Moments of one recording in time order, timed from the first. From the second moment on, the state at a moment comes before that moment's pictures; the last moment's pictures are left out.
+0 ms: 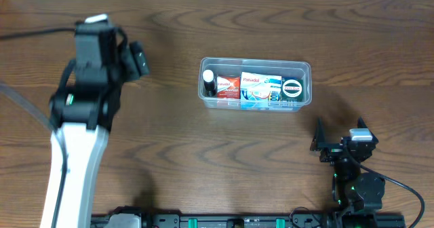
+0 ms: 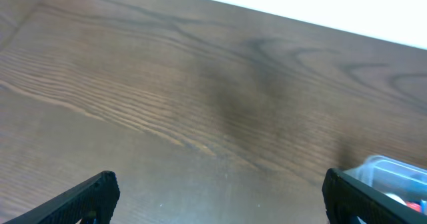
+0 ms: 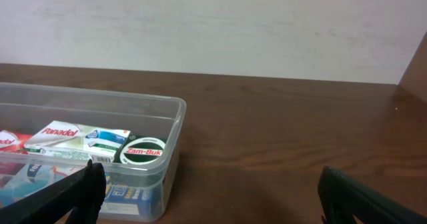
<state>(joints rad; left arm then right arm) -0.07 1.25 1.34 -0.82 -0.24 -0.26 0.03 0.01 0.01 -0.07 0.03 -0.01</state>
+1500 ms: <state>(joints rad) -0.06 0.01 0.08 -0.14 -0.24 -0.30 0.03 0.01 0.01 -0.07 0.03 -0.01</state>
